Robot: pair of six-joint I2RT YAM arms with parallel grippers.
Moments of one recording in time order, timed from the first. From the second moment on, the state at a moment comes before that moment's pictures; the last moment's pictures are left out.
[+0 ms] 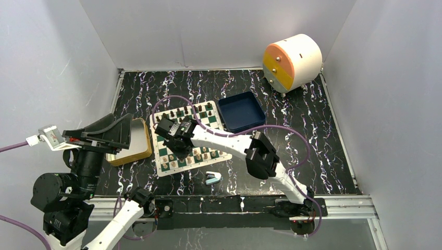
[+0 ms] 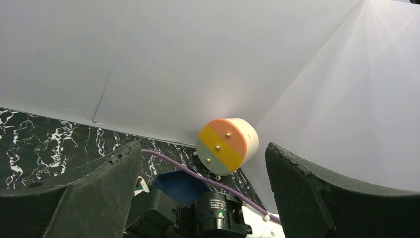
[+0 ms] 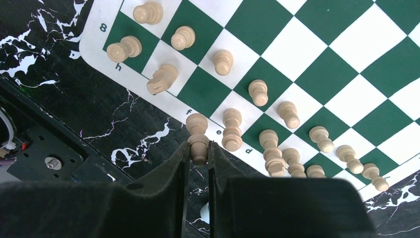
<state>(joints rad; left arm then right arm) -0.48 0.37 1.20 -0.48 -0.26 -0.50 1.23 2.31 2.19 -1.04 0.03 0.33</state>
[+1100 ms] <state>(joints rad) -0.48 0.36 1.20 -0.49 -0.27 -0.49 1.23 2.40 2.21 -1.02 0.03 0.33</state>
